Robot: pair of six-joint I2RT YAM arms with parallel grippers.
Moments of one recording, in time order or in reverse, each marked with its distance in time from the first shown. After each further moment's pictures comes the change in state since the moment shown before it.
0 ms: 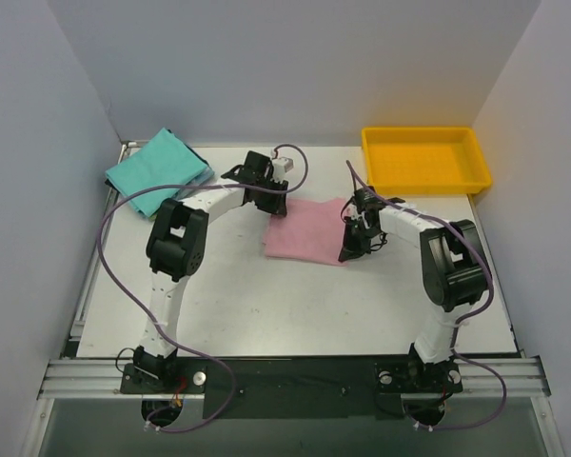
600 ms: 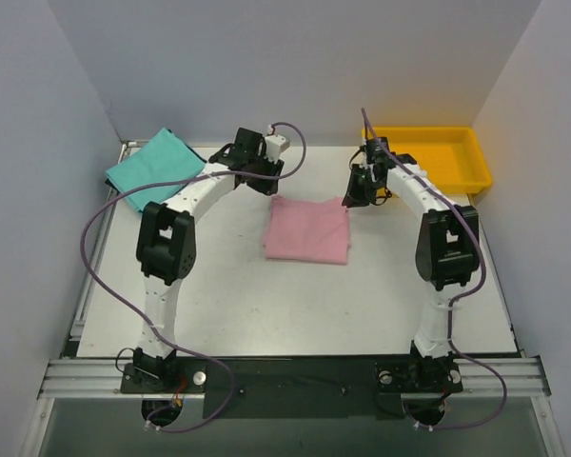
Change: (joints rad) left arm 0.027 -0.032 0.214 -0.157 -0.155 0.204; right arm -0.098 0.235 0.550 -0.091 0.022 -0.047
